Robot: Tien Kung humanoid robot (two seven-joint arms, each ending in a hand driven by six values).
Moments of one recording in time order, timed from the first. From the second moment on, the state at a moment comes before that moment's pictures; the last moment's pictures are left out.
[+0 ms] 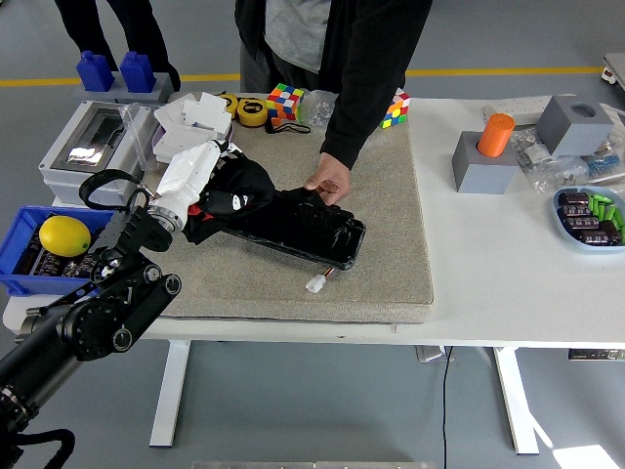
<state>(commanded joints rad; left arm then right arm) -0.57 0.10 -1.00 -0.88 1.95 0.32 0.04 -0.11 -0.13 1.49 0.31 -1.24 -0.05 0.22</state>
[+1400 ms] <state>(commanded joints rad) -0.59 0.05 -0.66 -1.01 1.87 0.32 0.05 -0.11 -0.14 1.48 0.31 -1.23 -0.05 0.22</state>
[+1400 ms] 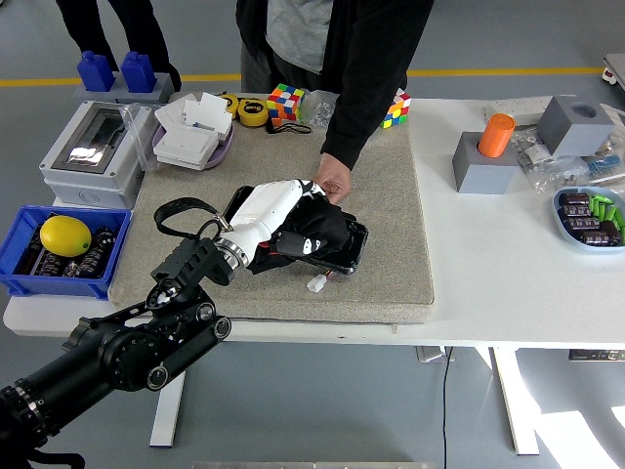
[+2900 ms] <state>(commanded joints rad) -0.58 0.09 -0.94 -0.86 1.92 0.34 0.01 -0.11 -0.14 1.48 0.31 -1.23 -0.05 0.22</state>
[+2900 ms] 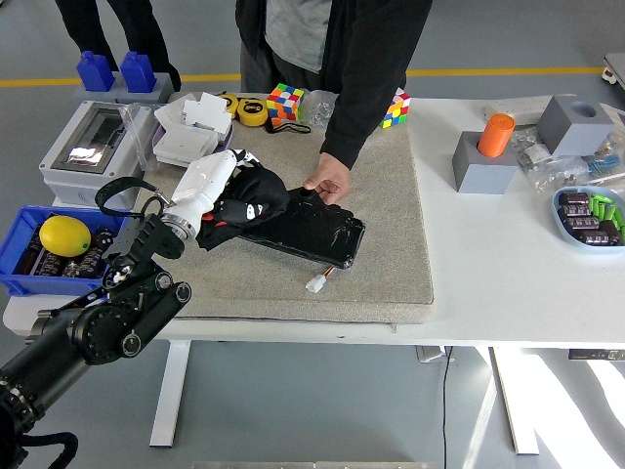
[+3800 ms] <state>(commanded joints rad) -0.51 0.11 -1.15 -0.78 1.90 0.36 0.01 -0.11 -0.13 1.48 0.31 -1.23 -0.05 0.22</state>
